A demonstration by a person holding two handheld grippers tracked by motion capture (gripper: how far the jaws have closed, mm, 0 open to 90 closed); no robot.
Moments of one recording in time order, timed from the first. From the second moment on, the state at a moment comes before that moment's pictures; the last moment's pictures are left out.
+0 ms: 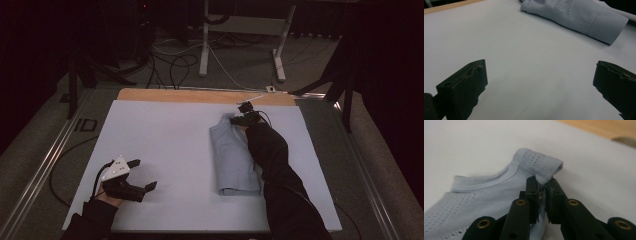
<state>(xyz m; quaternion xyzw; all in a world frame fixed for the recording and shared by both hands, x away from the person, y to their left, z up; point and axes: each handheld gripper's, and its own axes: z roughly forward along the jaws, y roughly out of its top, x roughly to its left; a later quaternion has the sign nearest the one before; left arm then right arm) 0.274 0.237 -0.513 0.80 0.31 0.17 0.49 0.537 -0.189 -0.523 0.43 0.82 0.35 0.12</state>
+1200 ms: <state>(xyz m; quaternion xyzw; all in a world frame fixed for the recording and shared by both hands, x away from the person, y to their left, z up) 0.273 0.239 -0.510 0.80 0.31 0.17 0.48 0.466 -0.187 -0.463 0.37 0.83 0.40 0.13</state>
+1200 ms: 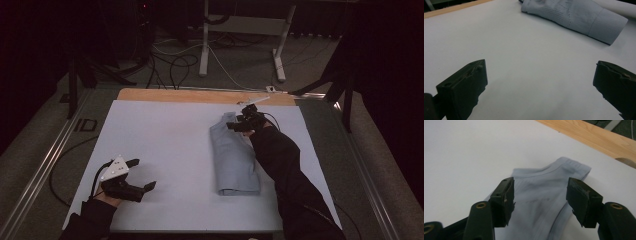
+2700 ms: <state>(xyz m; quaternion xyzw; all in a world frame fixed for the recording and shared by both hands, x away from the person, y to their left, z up) 0.273 0.239 -0.511 0.80 0.31 0.17 0.48 0.329 -0.171 -0.512 0.22 0.91 0.36 0.05</state>
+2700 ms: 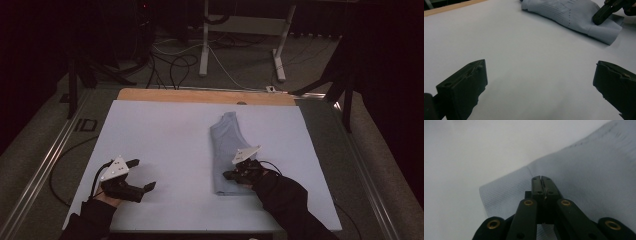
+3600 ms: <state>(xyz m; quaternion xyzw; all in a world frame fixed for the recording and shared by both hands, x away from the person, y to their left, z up) 0.273 0.239 -0.510 0.80 0.31 0.17 0.48 0.311 -0.181 -0.522 0.22 0.90 0.38 0.04</state>
